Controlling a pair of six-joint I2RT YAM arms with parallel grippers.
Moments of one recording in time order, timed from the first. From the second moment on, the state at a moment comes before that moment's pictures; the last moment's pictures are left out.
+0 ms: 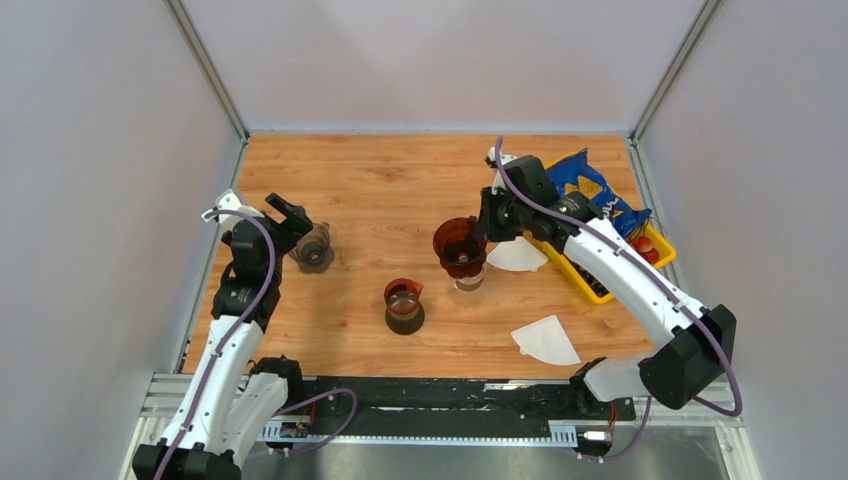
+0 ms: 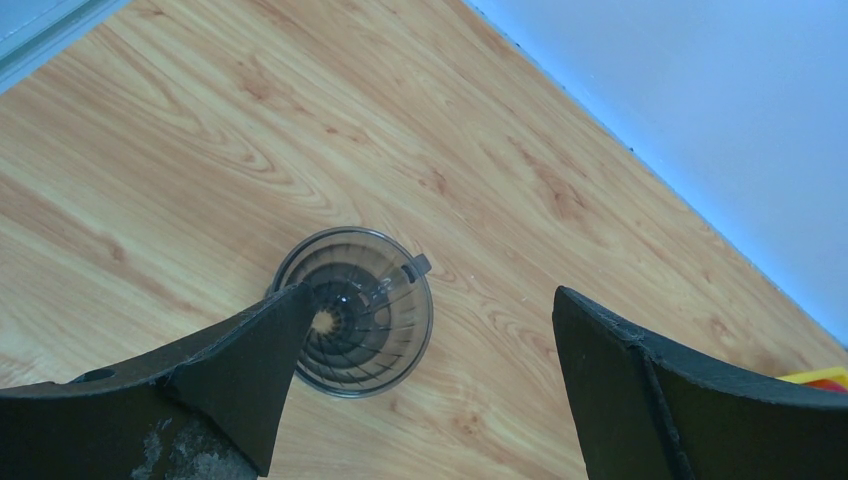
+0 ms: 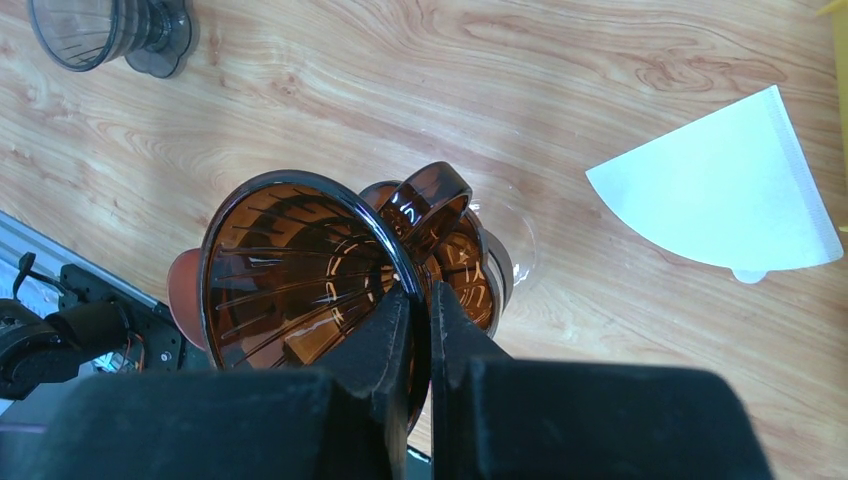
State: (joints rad) left arm -0.10 0.75 0.66 -0.21 -0.33 -0.65; right arm 0.58 1.38 1.33 -0.74 -0.10 0.41
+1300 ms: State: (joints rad) left arm -0.10 0.76 0.65 -0.20 -0.33 -0.64; right arm 0.47 1.17 1.25 -0.75 0.13 0.48
